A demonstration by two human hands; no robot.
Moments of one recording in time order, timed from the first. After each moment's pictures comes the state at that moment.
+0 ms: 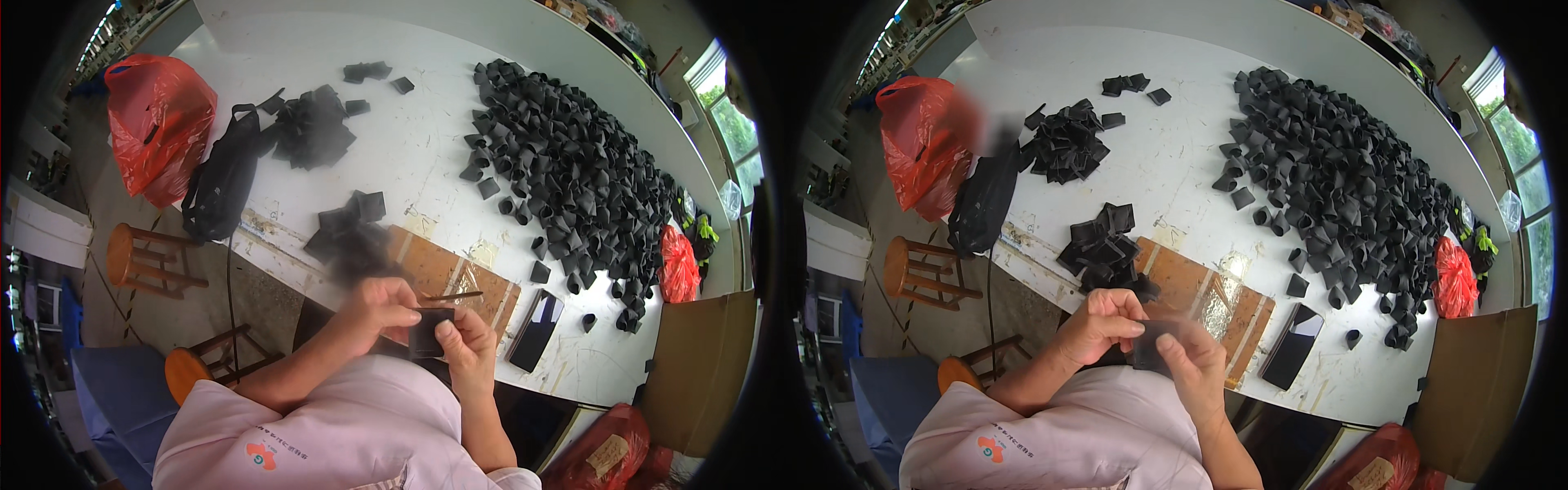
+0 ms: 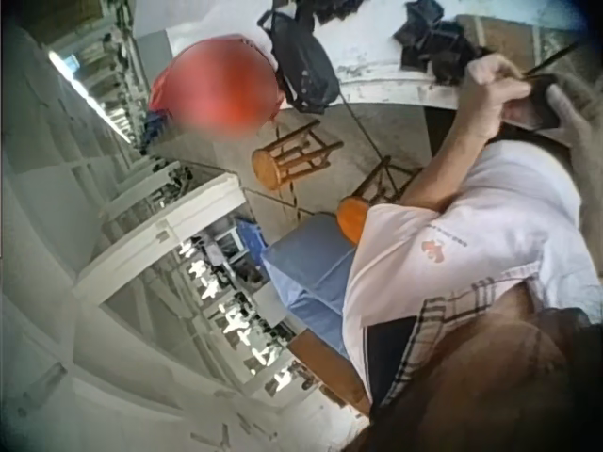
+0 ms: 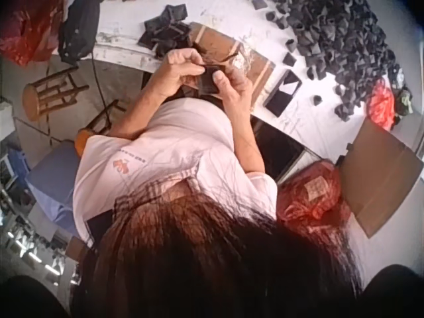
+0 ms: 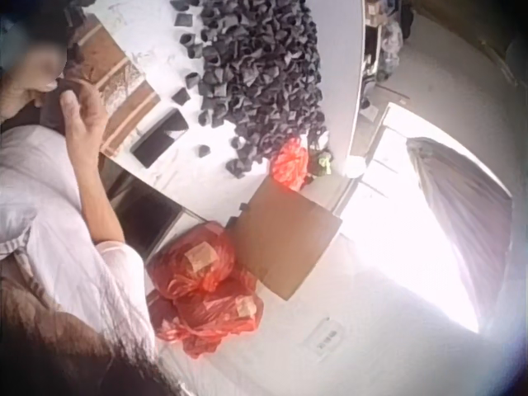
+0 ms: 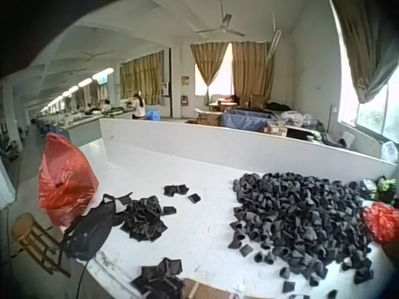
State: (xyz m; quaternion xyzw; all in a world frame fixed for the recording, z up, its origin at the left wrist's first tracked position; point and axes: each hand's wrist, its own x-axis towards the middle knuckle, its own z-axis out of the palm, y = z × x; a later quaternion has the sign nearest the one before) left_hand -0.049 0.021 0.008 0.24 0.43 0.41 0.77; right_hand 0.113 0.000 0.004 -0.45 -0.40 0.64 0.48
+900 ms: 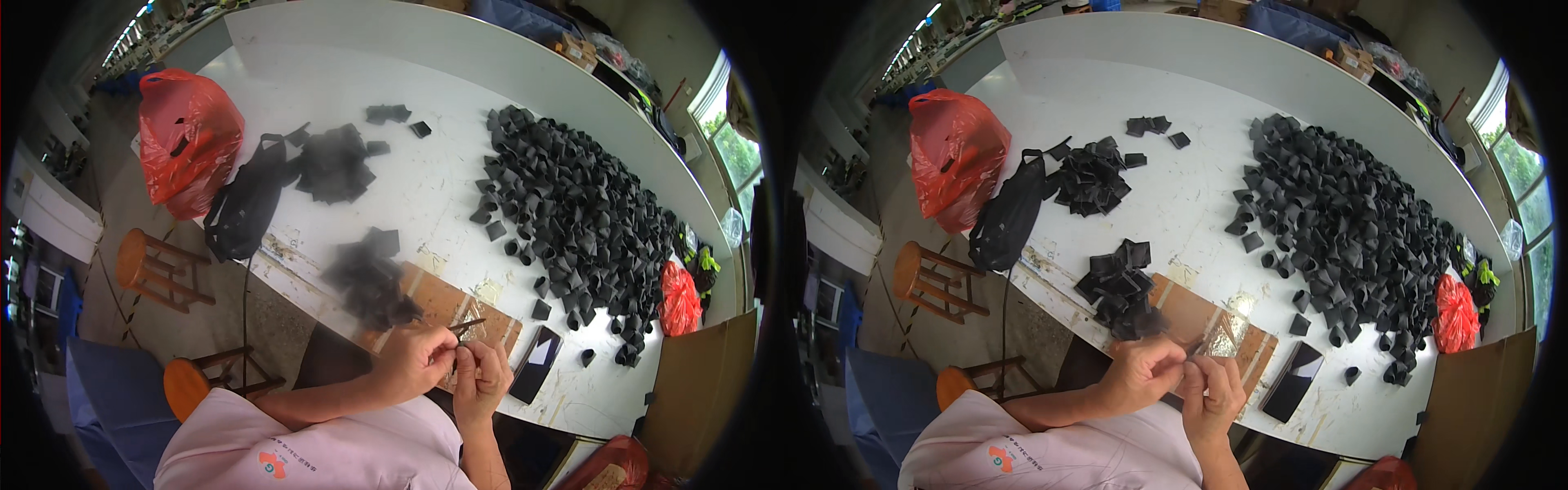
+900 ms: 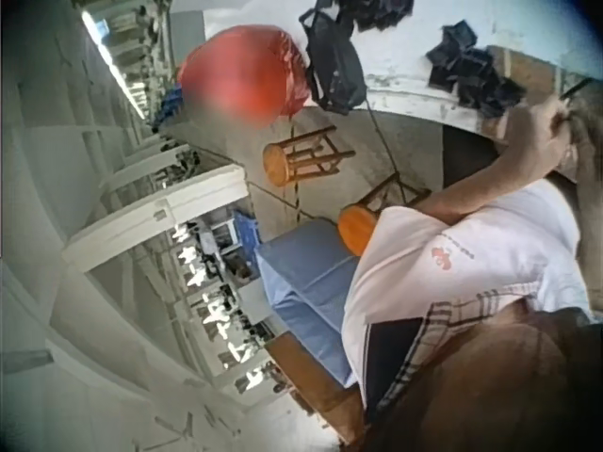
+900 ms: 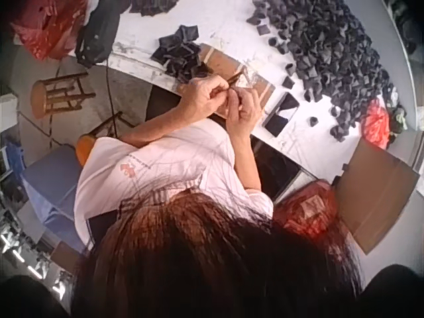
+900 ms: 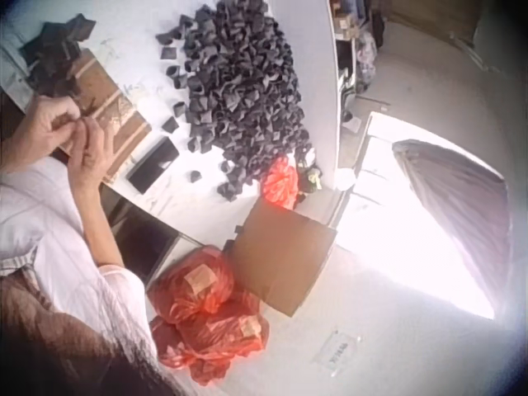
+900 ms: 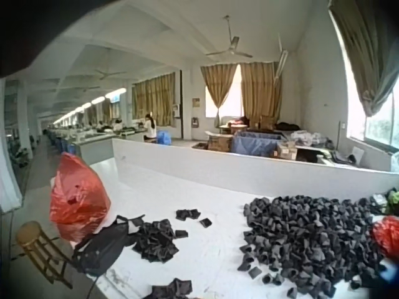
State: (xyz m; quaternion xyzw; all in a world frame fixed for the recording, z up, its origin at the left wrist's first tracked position) left_hand -0.009 0.004 0.018 0.63 0.51 0.46 0.37; right_hand 0.115 -0.002 0.017 -0.53 -0.66 0.25 0.47
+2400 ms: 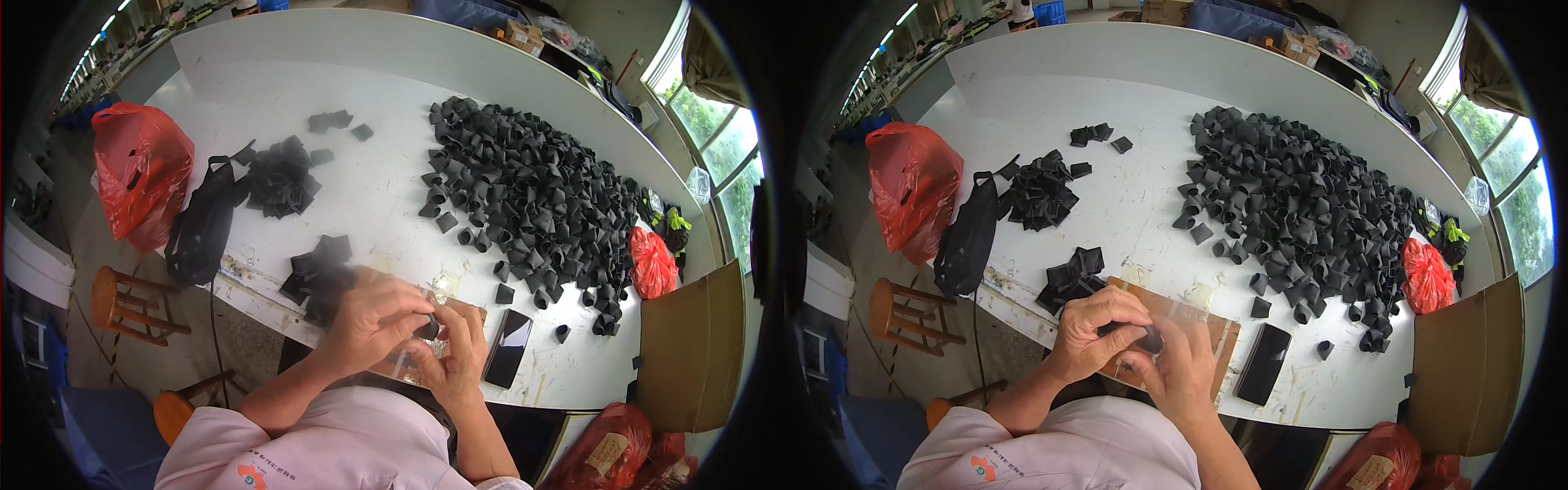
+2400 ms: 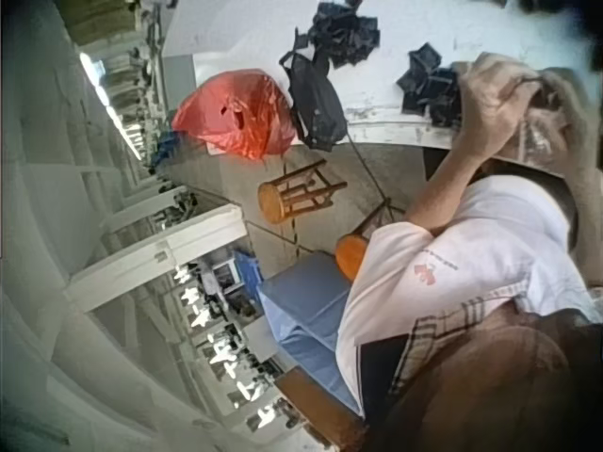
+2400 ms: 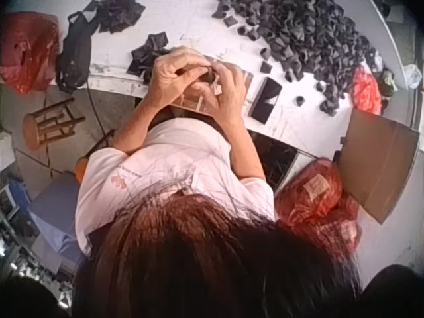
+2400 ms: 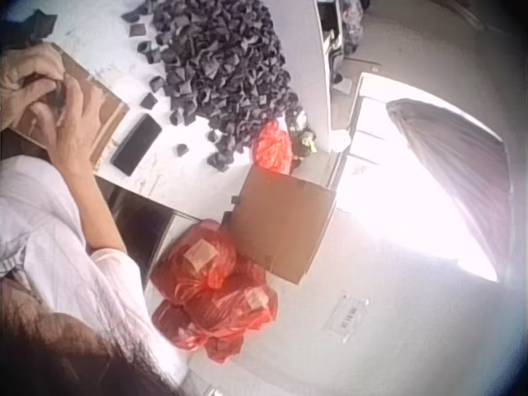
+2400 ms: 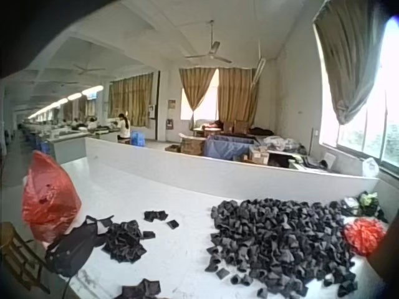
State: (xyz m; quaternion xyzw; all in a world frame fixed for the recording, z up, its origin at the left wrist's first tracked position) left_hand -0.023 0.052 0.045 0.71 0.34 0.50 0.35; right_hand 0.128 0.026 0.035 -0.47 -0.72 0.18 0.48
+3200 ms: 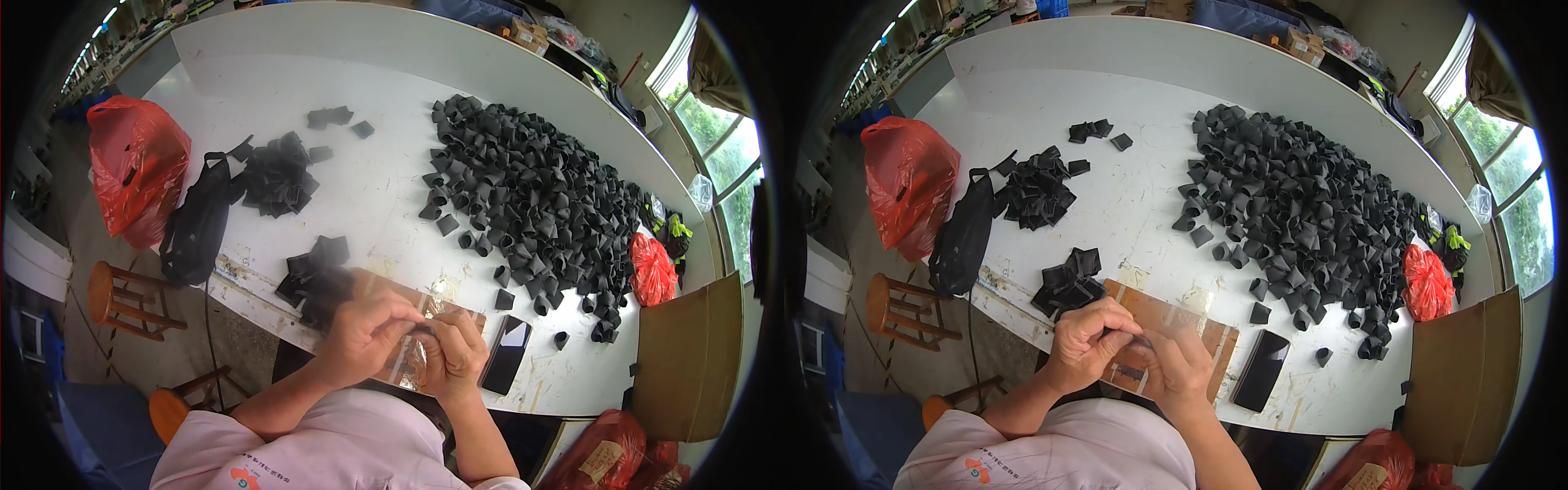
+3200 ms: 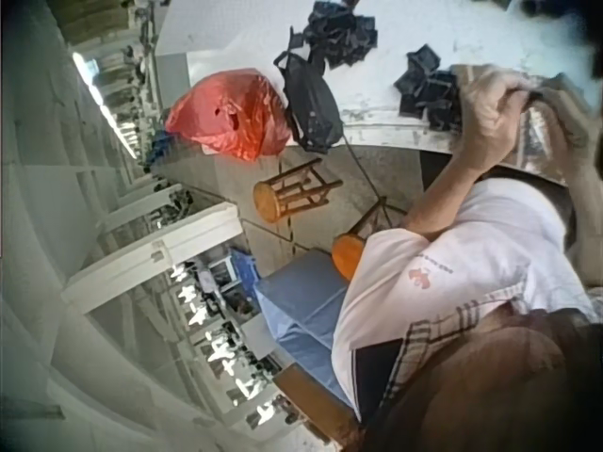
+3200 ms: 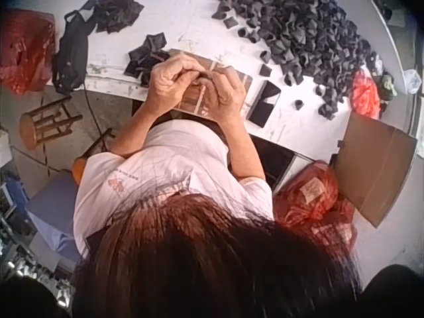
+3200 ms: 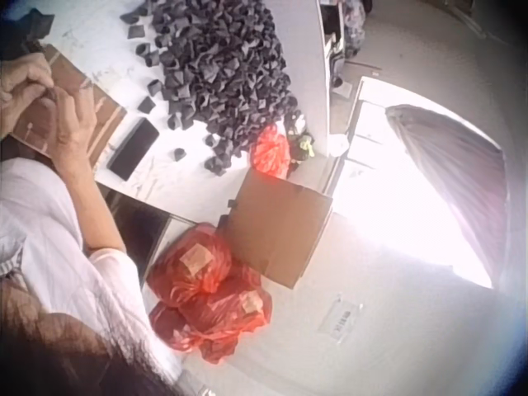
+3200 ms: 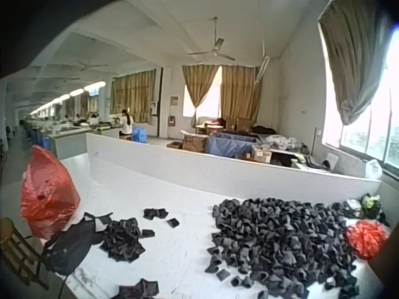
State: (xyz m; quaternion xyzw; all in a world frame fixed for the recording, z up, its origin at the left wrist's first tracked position) left_hand -0.022 0.047 0.040 0.66 0.38 0.52 0.39; right_hand 0.125 0.042 0.031 -0.43 -0.74 0.14 0.50
